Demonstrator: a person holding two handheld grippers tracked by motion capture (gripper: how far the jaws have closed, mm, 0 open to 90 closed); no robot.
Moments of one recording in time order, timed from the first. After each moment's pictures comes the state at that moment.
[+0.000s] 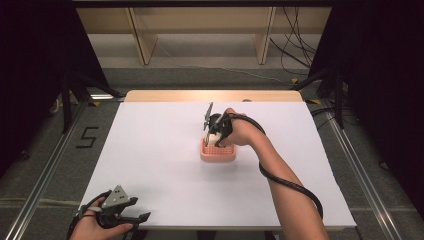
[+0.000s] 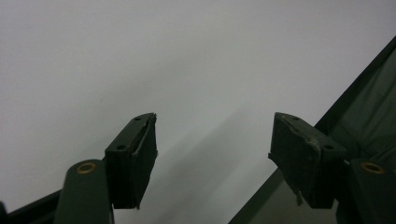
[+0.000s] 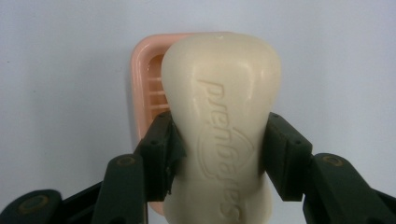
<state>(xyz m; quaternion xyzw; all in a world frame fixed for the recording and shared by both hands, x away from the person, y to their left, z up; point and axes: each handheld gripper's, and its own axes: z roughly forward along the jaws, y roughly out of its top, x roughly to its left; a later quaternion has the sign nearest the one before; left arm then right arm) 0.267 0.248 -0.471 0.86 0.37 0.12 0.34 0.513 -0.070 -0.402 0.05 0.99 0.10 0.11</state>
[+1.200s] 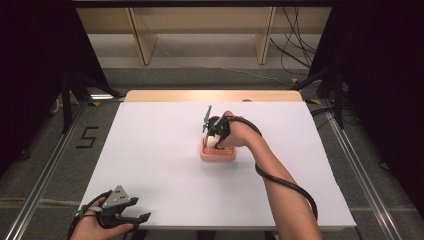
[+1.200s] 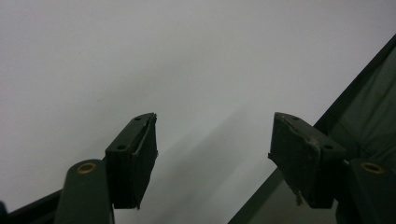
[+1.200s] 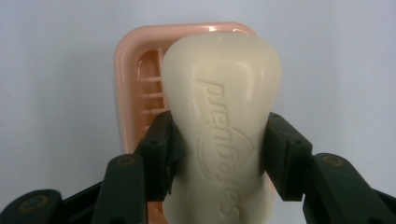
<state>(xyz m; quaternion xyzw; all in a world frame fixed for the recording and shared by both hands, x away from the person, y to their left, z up) 0.267 0.246 -0.472 0.85 0.38 0.11 0.35 0.520 -0.066 -0.422 0.07 0.99 0.10 0.10</state>
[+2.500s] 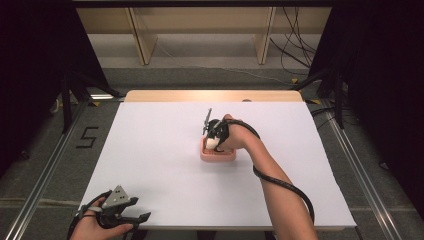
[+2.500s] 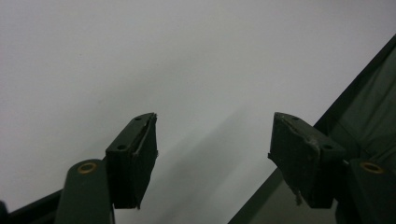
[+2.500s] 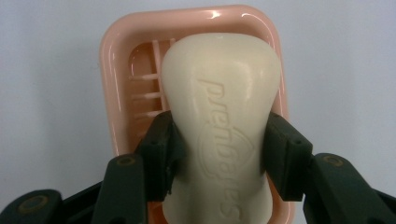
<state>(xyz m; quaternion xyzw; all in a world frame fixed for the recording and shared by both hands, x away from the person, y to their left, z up) 0.267 0.246 -0.472 0.85 0.38 0.11 0.35 0.521 -0.065 -0.440 0.10 0.99 0.09 0.08</state>
